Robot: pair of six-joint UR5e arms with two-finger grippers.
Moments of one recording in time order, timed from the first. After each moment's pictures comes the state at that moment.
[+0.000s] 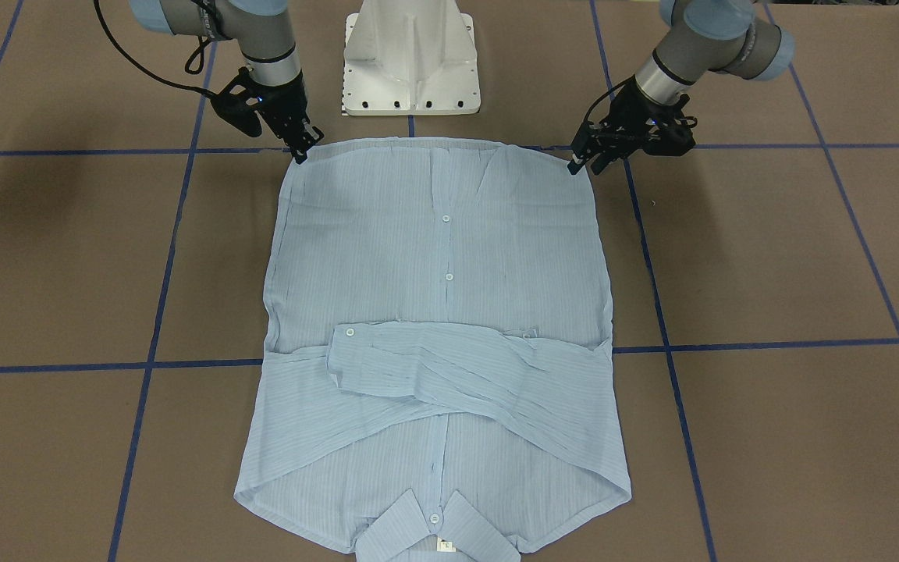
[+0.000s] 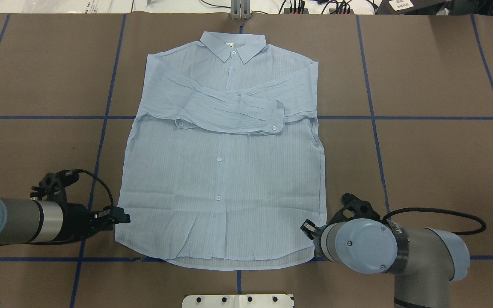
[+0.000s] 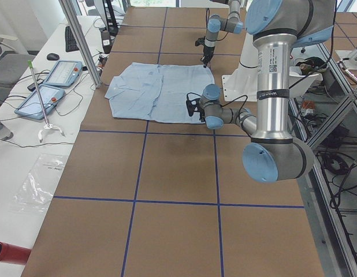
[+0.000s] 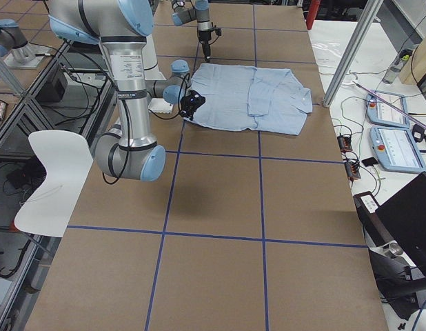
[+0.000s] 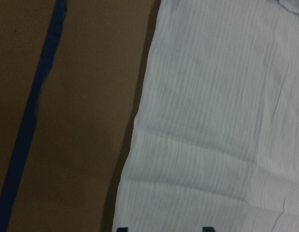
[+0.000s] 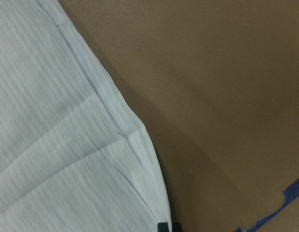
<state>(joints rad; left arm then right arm) -0.36 -1.50 -1.95 -2.43 -1.75 -1.72 0.20 -1.34 2.04 -1.50 1.61 2.13</state>
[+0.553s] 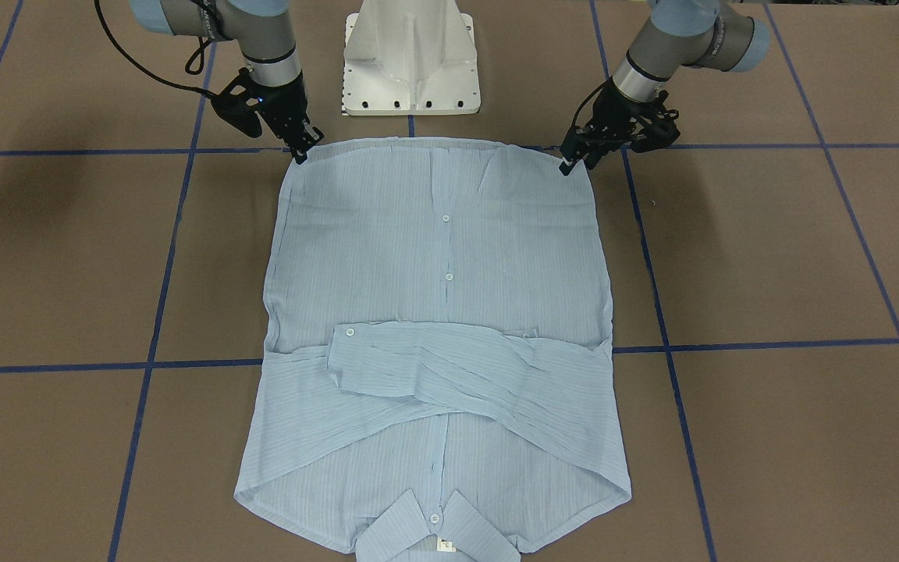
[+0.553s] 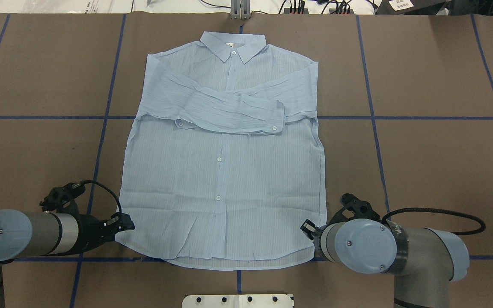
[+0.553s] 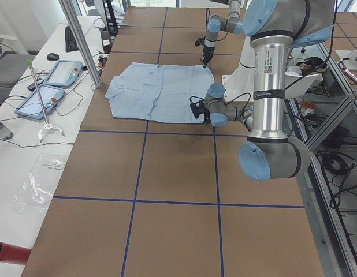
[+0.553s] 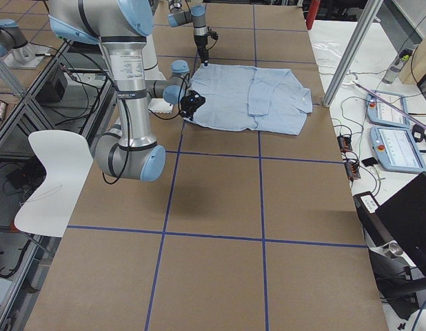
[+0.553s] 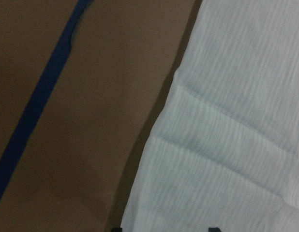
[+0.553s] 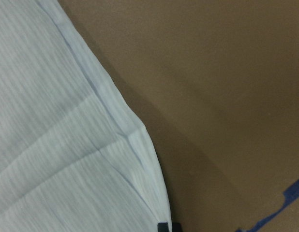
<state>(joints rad) -0.31 -1.53 -1.96 -2.28 -1.69 -1.85 0.20 -1.34 2.04 -1.50 1.61 2.13</state>
